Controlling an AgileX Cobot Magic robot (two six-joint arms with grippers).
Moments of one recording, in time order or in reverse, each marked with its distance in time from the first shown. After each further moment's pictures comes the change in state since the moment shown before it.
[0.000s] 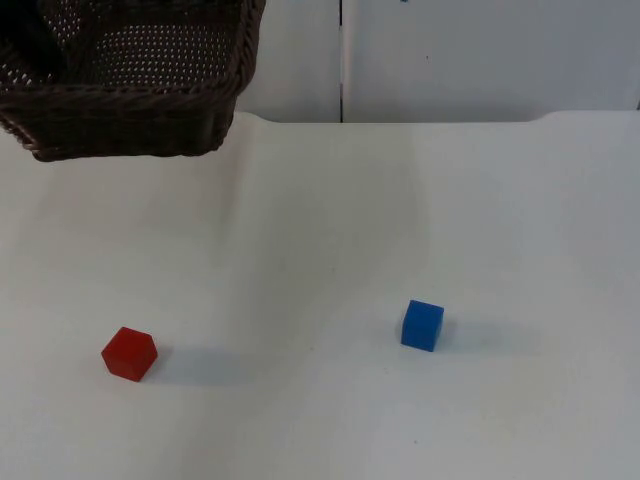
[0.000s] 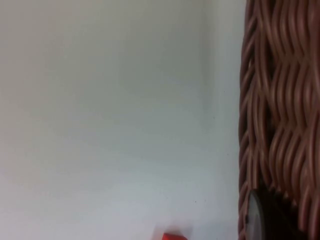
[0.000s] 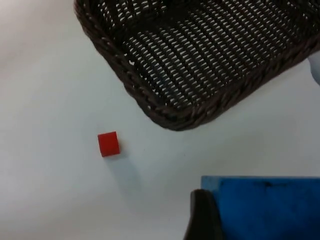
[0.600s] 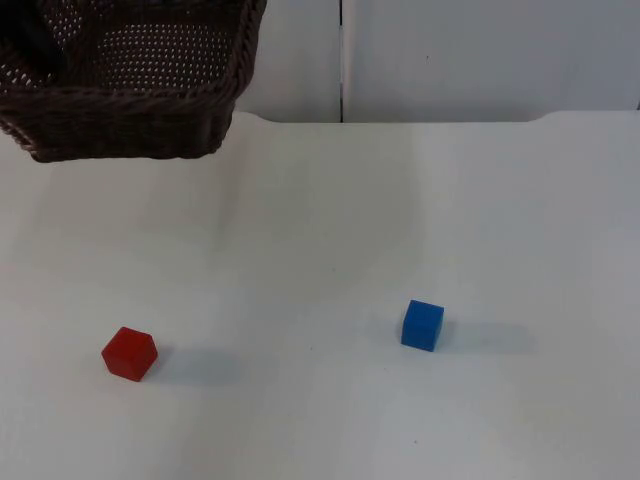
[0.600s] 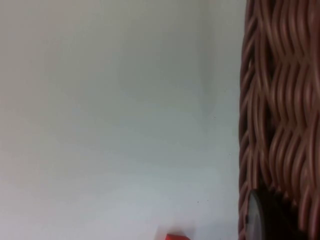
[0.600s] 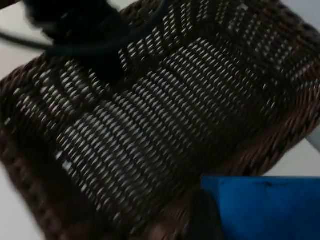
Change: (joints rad) right arm -0.011 0.456 -0.597 -0.097 0.101 0.122; left arm 0.000 0.000 0.000 0.000 0.000 0.019
